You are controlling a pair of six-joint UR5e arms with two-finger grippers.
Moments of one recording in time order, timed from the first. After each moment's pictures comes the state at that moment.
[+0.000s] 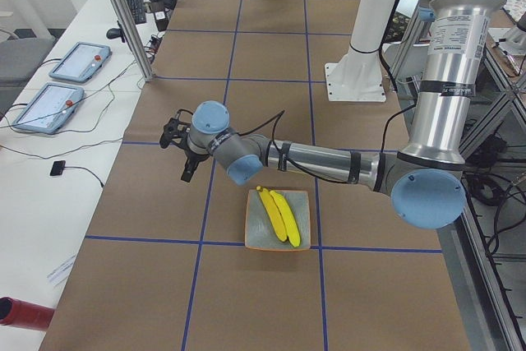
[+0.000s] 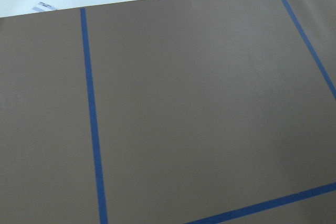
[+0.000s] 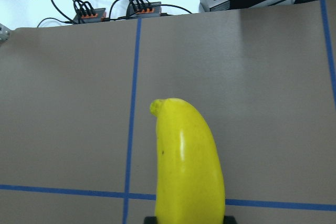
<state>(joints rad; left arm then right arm) -1.31 -1.69 -1.62 -2.26 -2.30 -0.60 1.30 -1.24 1.83 -1.38 2.33 0.80</state>
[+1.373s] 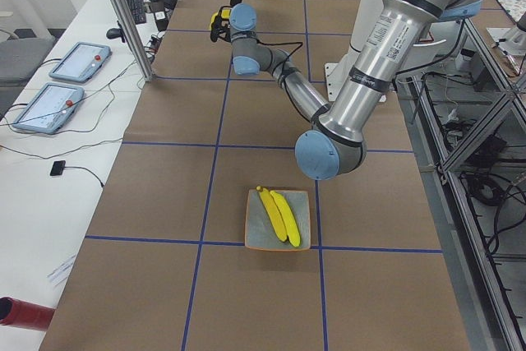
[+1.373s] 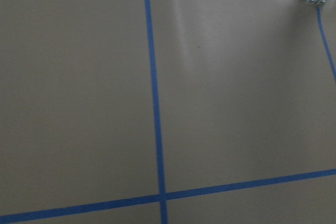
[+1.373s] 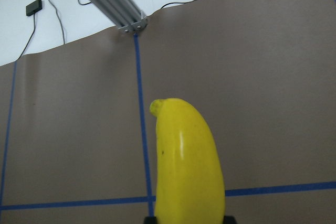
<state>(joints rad) -0.85 -2.07 -1.79 -2.34 -2.26 -1.23 0.78 -0.89 1.84 -1.34 1.97 1.39</state>
